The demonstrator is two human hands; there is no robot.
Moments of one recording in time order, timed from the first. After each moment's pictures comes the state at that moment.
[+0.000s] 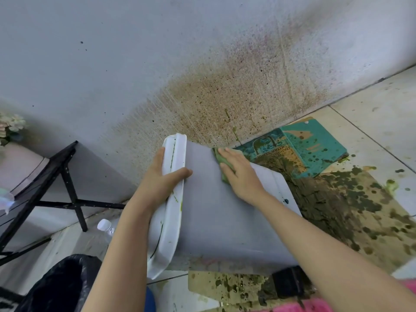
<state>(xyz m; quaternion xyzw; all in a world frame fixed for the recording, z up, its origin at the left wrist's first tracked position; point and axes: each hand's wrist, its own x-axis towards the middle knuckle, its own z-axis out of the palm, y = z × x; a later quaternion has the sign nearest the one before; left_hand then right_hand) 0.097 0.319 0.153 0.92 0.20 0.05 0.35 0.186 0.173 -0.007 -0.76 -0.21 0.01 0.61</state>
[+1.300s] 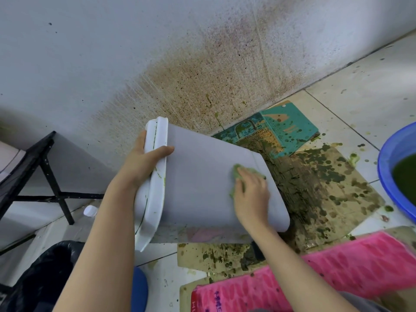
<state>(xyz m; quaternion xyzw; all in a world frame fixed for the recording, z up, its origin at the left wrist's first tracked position) 0.100 0.320 0.150 0.91 0.18 0.04 0.38 0.075 0.136 -0.032 -0.80 0.05 -0.02 0.59</state>
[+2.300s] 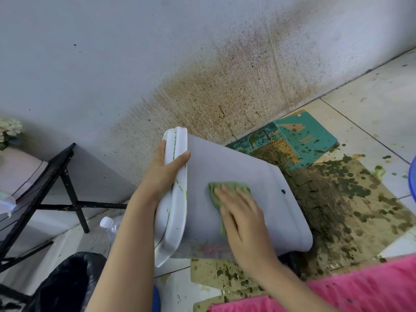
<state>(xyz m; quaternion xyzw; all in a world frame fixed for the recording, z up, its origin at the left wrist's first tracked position) 0.095 0.303 0.158 0.90 0.19 0.04 0.38 0.030 0.149 0.008 -0.77 -0.17 -0.08 0.61</state>
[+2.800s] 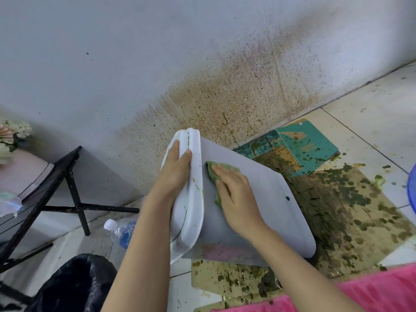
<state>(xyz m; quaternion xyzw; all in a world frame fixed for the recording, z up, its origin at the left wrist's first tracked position) 0.110 0.286 0.157 0.91 0.19 0.04 0.36 0.087 0.158 0.044 -0.74 -0.16 -0.04 0.66</state>
